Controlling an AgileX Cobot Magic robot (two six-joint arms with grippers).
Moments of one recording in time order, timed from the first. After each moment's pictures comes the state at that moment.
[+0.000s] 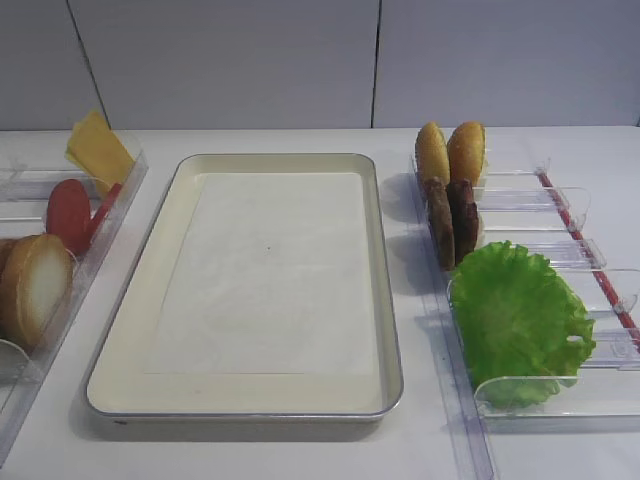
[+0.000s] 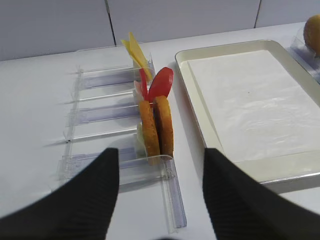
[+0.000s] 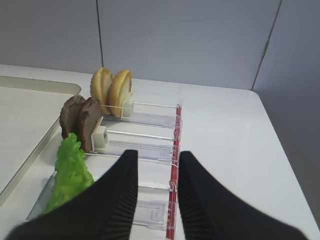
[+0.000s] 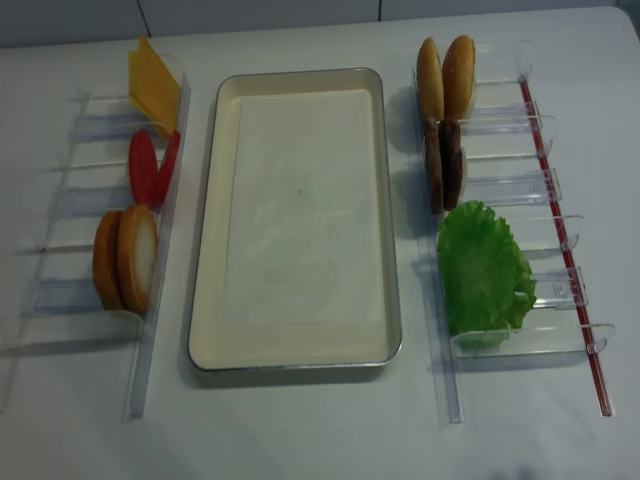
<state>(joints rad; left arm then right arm) -0.05 0.02 -0.64 -0.03 1.09 0.06 0.04 -0.02 -0.34 0.11 0.68 -0.13</state>
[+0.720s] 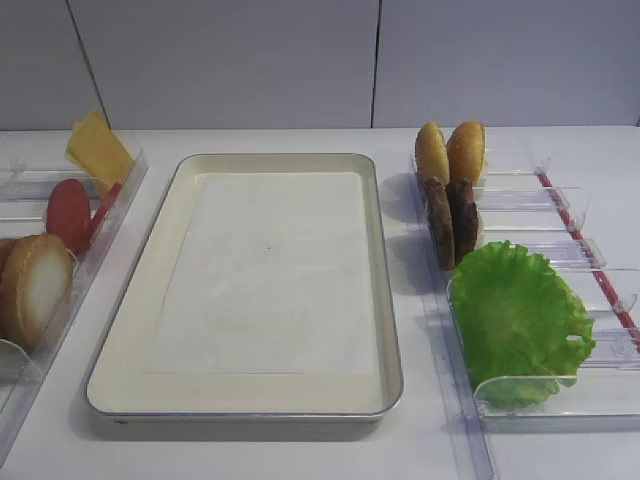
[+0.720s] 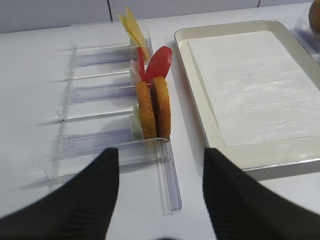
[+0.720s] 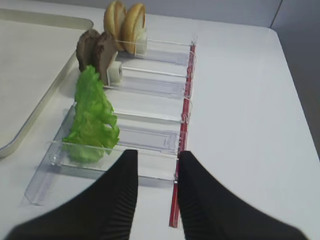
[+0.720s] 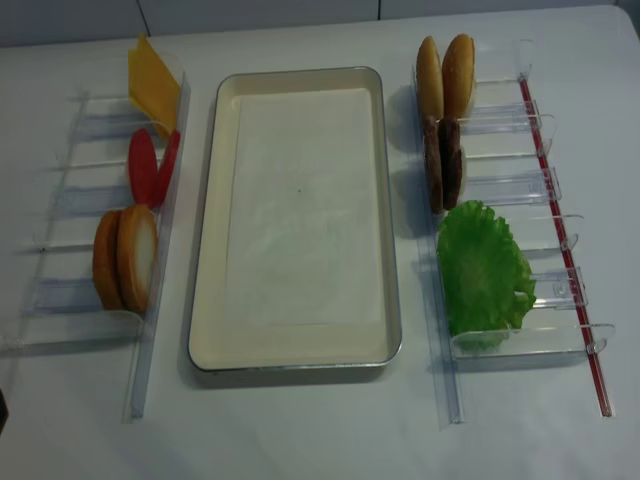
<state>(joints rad) -0.05 0.07 -0.64 -0.03 1.12 0.04 0.04 -0.02 -0.50 0.13 1.07 -0.13</state>
